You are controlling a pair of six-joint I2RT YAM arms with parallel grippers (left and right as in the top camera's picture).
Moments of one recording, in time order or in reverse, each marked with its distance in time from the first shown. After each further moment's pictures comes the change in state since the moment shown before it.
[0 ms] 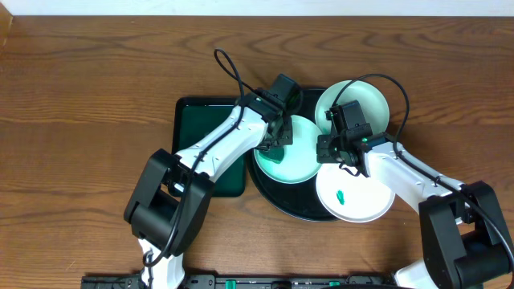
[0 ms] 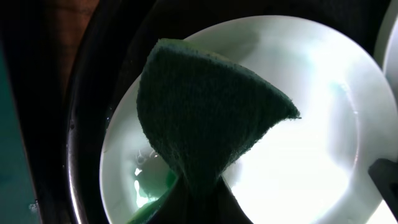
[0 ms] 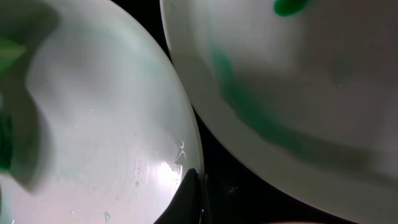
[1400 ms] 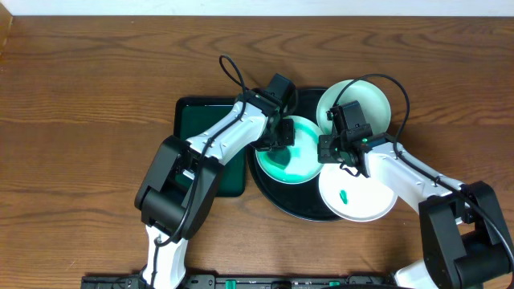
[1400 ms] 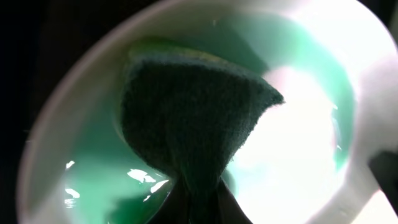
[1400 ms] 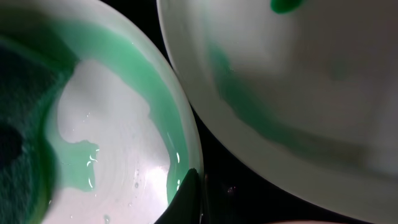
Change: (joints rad) left arm 0.035 0.099 0.018 0.036 0.226 0.052; right arm 0.000 0.000 -0.004 0.003 0.021 0.000
